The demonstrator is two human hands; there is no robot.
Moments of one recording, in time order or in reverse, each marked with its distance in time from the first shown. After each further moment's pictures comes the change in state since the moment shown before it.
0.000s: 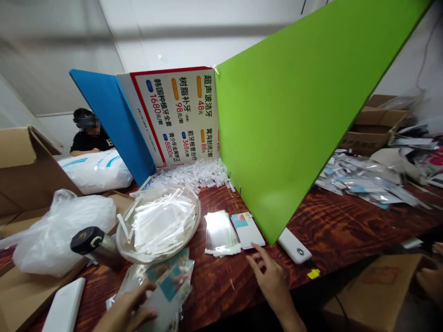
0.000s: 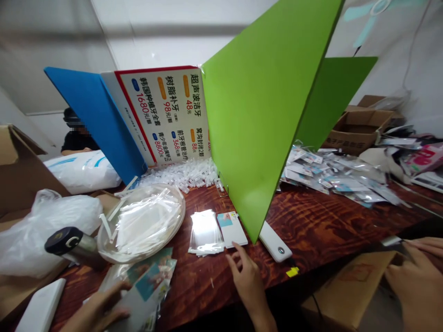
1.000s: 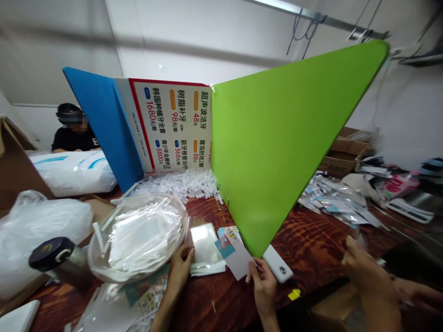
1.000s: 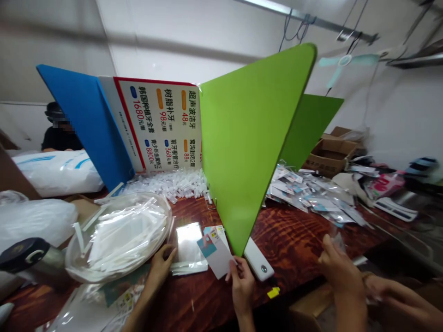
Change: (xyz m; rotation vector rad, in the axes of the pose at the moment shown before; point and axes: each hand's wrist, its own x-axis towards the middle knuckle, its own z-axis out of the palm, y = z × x) left_hand 0.150 0.085 0.154 -0.349 0.299 0.065; right_hand 0.024 0.045 0.005 0.560 0.346 0.124
